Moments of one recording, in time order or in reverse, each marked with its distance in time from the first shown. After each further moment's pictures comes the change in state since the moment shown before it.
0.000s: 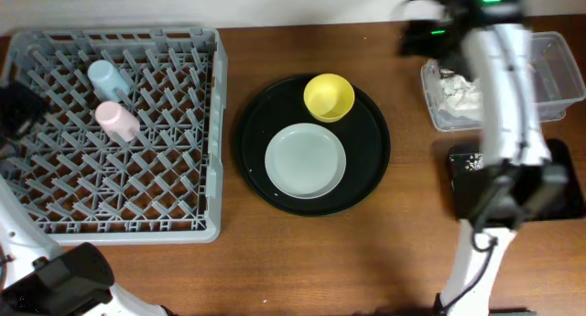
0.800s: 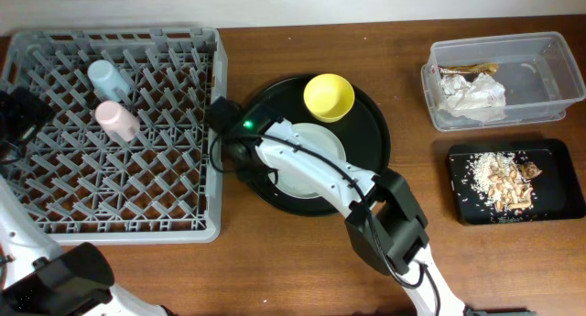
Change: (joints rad) left arm 0.000 0.000 0.002 -0.051 0.006 0.000; right arm 0.838 0.085 -0.407 0.236 0.149 0.195
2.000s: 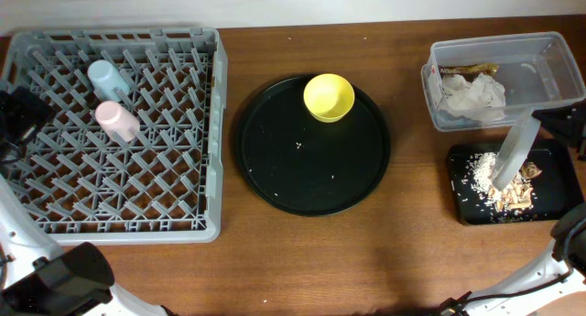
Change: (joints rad) left arm -0.002 0.000 0.000 0.000 0.000 0.000; right arm -1.658 -0.170 -0.062 -0.494 -1.198 -0.694
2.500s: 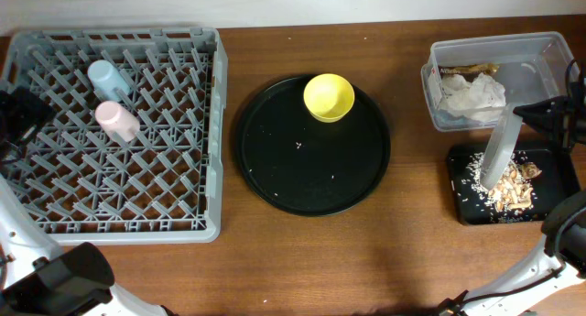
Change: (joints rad) left arm 0.000 0.000 0.000 0.000 0.000 0.000; right arm 0.087 0.000 0.007 0.000 0.042 0.029
